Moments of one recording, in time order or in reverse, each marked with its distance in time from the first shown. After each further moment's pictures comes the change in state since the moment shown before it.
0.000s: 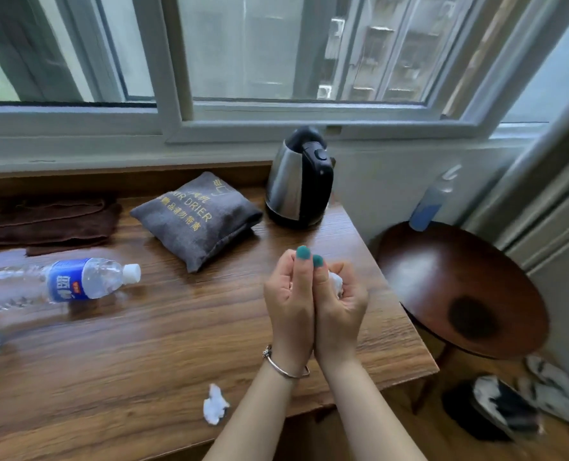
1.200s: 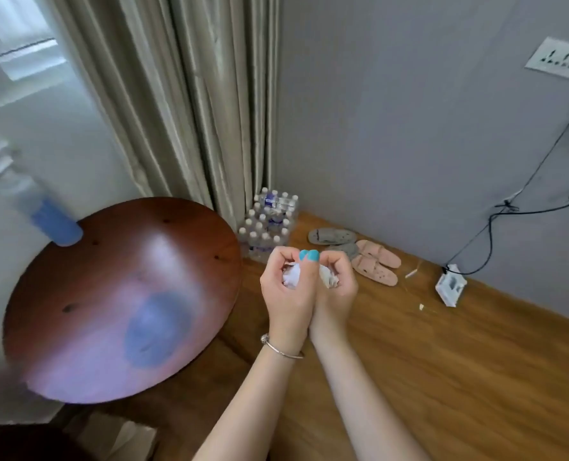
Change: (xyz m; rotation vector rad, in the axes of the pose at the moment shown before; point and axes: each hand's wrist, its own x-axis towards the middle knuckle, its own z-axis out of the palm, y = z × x) left_hand -0.236 -0.275 0.542 0.005 -0.732 -0.206; right_hand 0.148 -0.005 -0.629 -0.239 0.874 -0.134
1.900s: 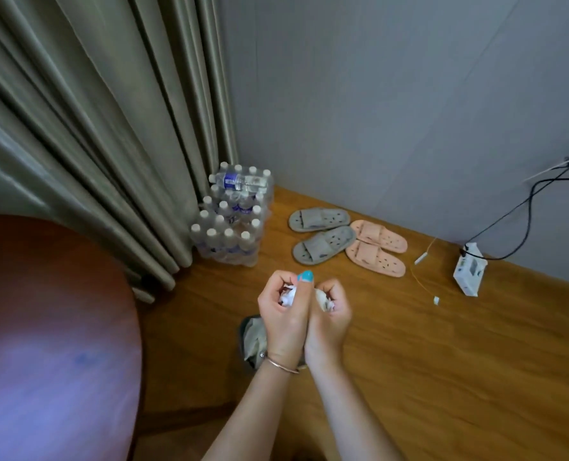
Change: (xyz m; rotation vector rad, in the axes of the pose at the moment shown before) left_hand 0.106 -0.324 0.083 -0.025 -0.089 -0.292; right_hand 0.161 0.307 -0.035 -0.114 0.212 0.216
